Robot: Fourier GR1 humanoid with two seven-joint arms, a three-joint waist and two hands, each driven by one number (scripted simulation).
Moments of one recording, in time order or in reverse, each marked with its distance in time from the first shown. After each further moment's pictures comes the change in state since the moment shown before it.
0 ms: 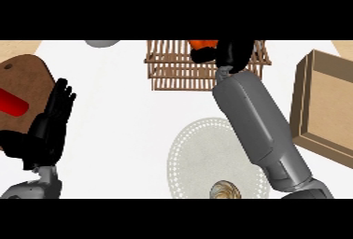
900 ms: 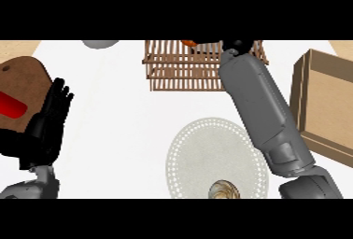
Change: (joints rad) left arm -0.003 -0.004 0.027 0.000 0.004 -0.018 0.013; right arm -0.119 -0.010 -0.171 0.131 -0.274 -0.072 -0.319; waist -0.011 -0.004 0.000
